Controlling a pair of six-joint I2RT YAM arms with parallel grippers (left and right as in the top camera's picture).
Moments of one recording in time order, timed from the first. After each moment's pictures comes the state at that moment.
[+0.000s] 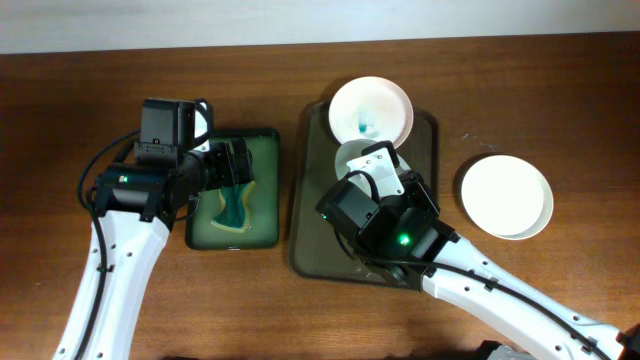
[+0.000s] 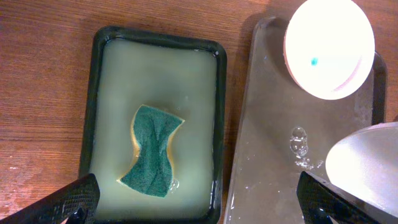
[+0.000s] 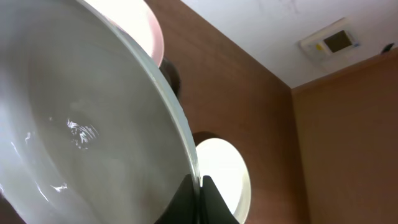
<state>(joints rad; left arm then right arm) -0.15 1.37 1.32 -0.92 0.08 -0.29 0.84 1.40 1.17 -0.92 0.99 0.24</state>
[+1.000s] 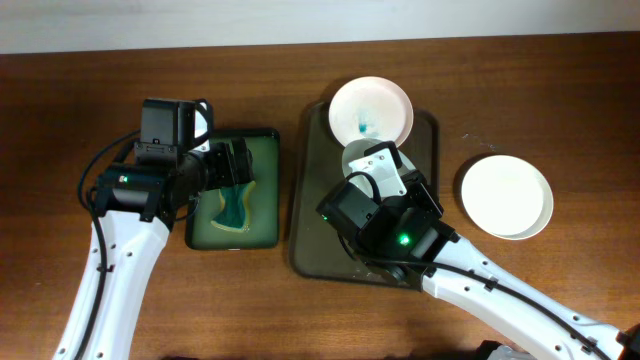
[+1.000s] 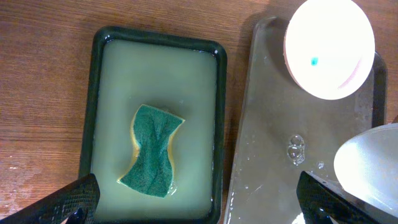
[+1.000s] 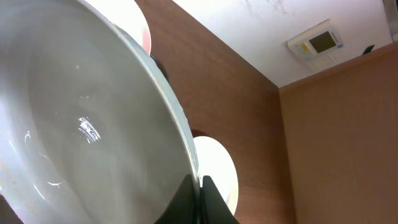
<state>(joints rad) -0.15 1.37 1.32 -0.92 0.08 -0.29 0.84 1.40 1.17 -0.95 1.02 0.24</state>
